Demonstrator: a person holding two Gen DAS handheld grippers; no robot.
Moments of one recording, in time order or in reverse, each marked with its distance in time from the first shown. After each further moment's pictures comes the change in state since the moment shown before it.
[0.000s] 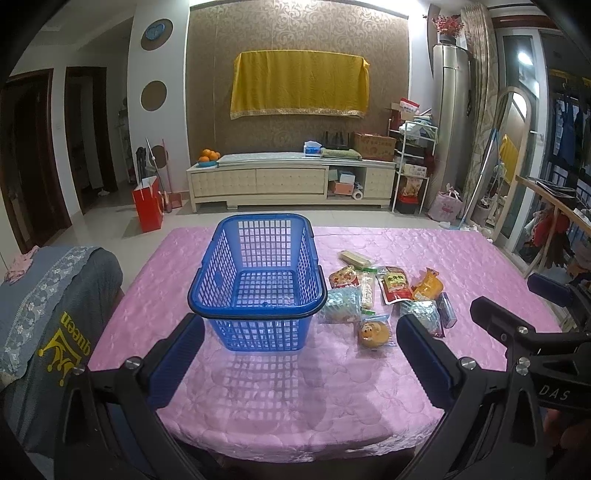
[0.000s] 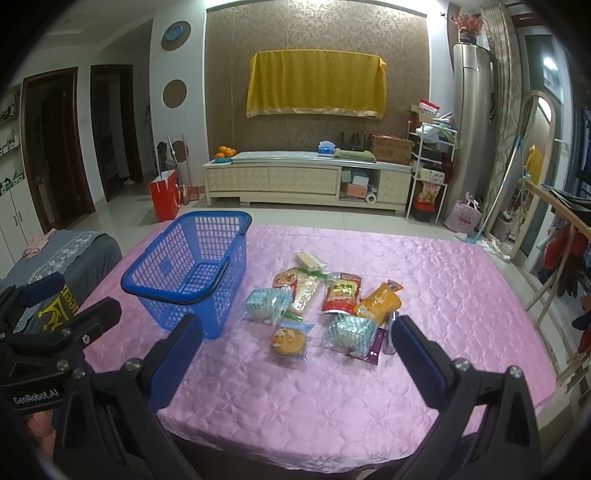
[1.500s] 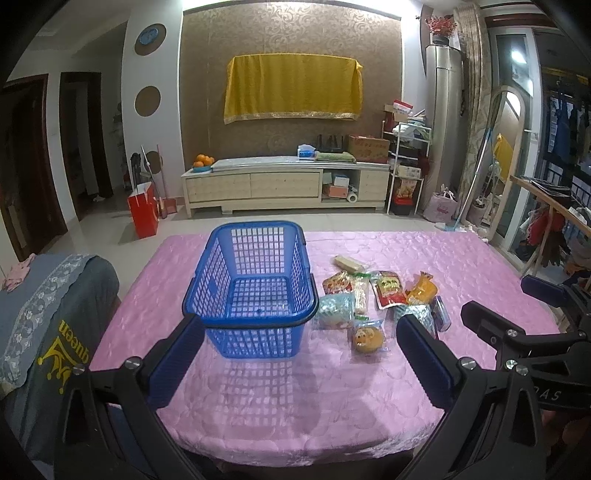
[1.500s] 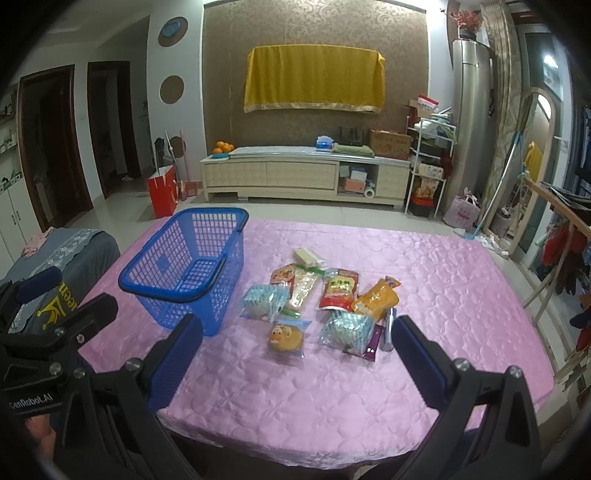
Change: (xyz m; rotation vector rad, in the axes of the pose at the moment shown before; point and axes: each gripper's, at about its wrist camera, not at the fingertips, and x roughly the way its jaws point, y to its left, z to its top) left arm -0.001 -0.009 0.013 0.021 -0.012 -0.015; right arm 0.003 -0.002 0.007 0.001 0.018 -0.014
